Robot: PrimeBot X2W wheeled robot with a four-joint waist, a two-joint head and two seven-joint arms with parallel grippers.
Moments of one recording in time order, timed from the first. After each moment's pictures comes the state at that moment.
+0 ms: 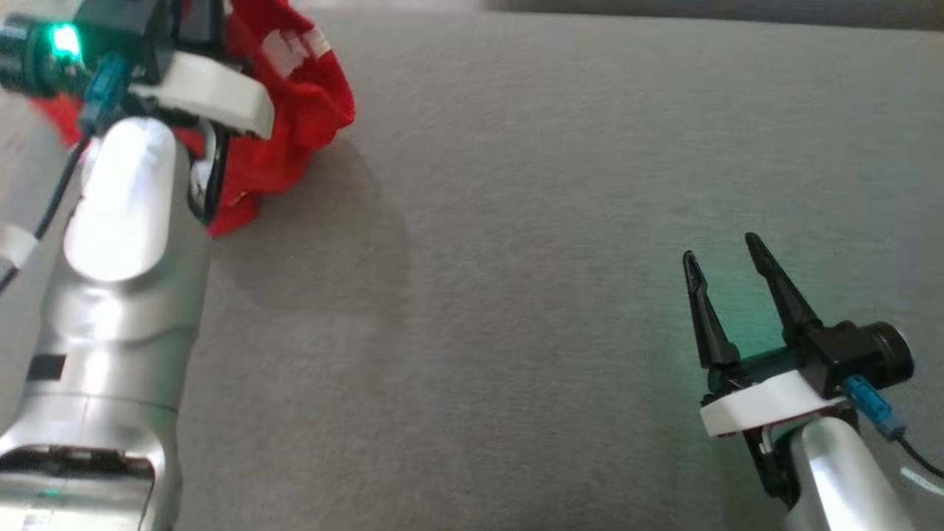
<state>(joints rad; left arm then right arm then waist) -0.94 0.15 -0.20 0.66 -0.06 -0.05 -0.19 -0.13 -0.12 0.13 0.22 0.03 0.13 -0.26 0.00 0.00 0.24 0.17</state>
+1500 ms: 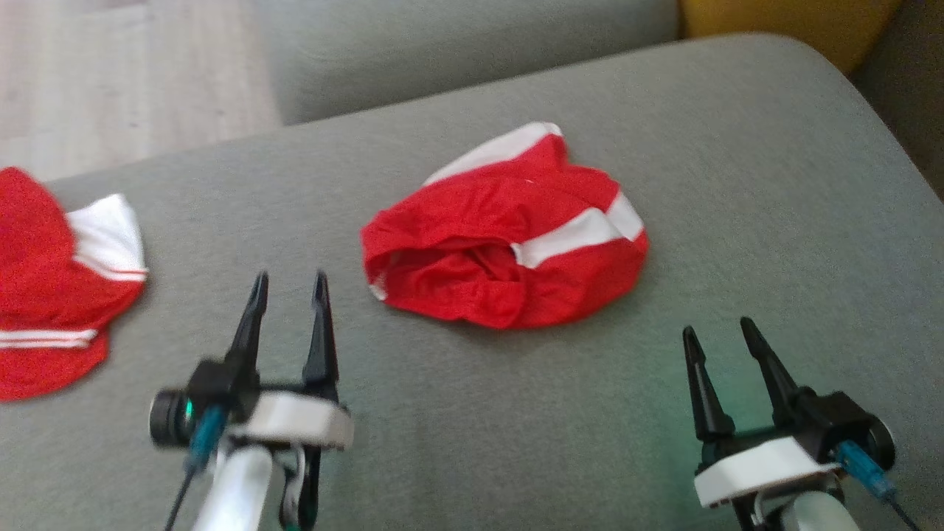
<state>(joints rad) -0.22 0.06 -0.23 0.39 -0.25 0.04 -0.25 0.02 -0.05 0.08 0.25 0.08 0.13 -0.26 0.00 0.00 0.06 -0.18</state>
